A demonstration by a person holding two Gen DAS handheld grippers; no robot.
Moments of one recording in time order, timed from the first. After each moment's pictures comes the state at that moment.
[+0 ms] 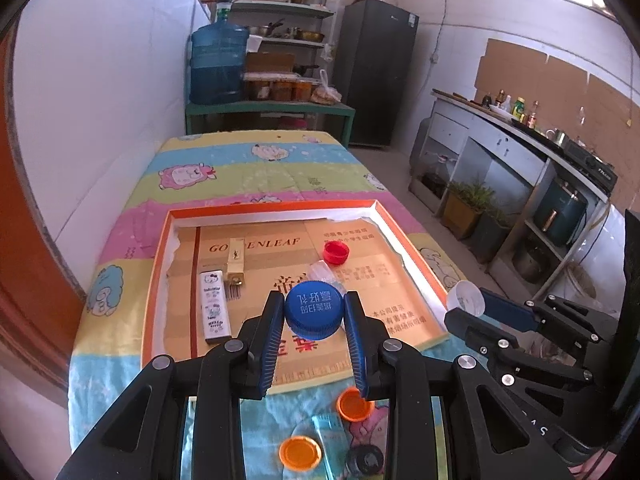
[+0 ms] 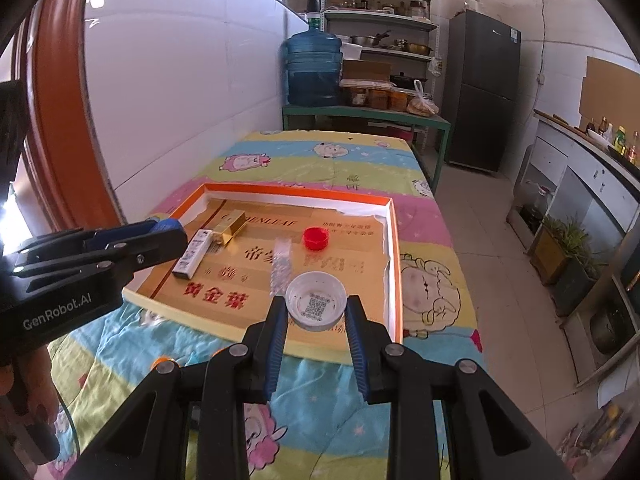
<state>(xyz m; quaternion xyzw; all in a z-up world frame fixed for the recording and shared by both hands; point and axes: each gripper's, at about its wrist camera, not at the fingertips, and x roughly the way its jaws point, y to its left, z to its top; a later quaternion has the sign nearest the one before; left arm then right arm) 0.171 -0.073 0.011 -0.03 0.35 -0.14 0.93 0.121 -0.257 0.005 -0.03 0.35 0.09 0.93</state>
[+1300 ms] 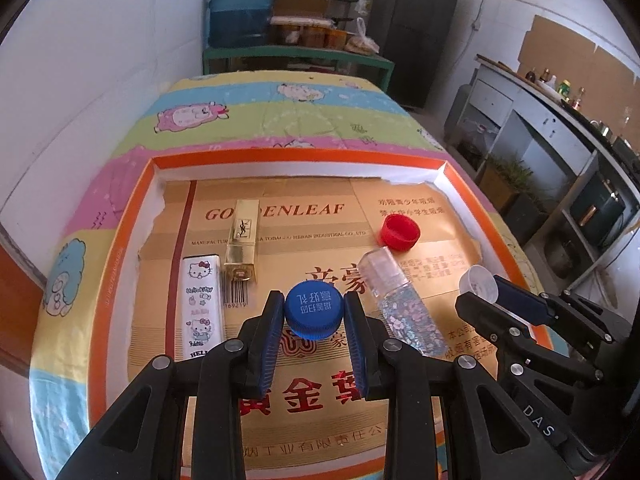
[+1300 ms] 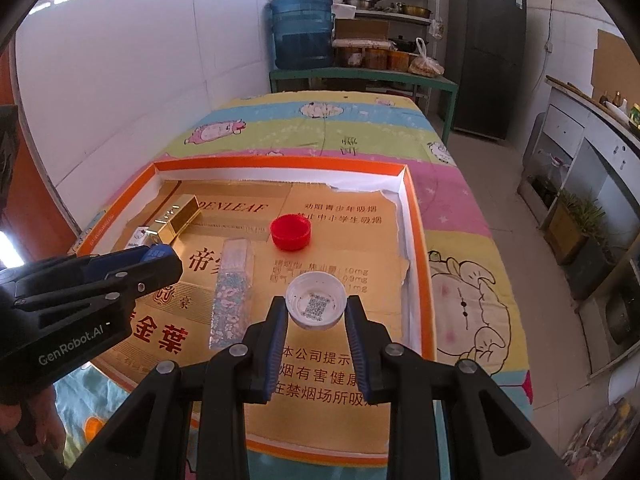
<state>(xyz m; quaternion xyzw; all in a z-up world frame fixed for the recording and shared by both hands) 0.264 -0.082 -0.060 -0.03 0.43 -0.10 0.90 0.211 -0.257 -0.054 -0.02 0.41 0.09 0.91</state>
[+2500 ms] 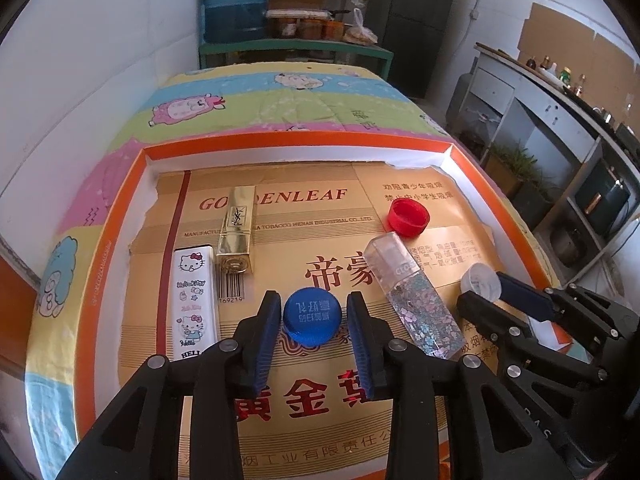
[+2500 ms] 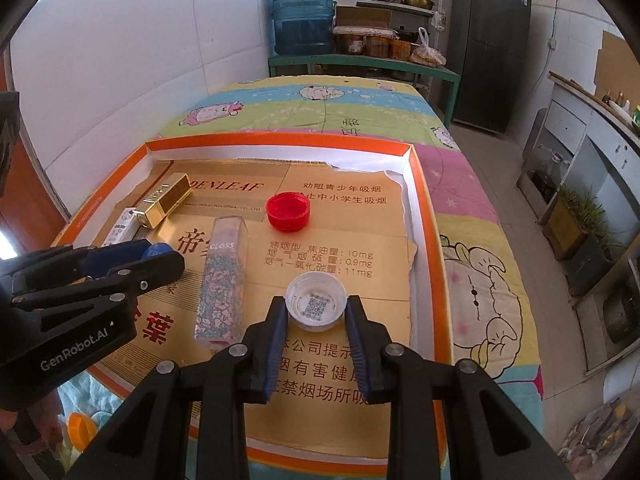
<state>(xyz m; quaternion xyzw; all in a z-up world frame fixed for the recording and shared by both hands) 0.267 -0.088 -0.073 -0.02 0.44 -0.09 0.89 0.216 -0.252 -0.071 -0.03 0.43 0.08 0.90</state>
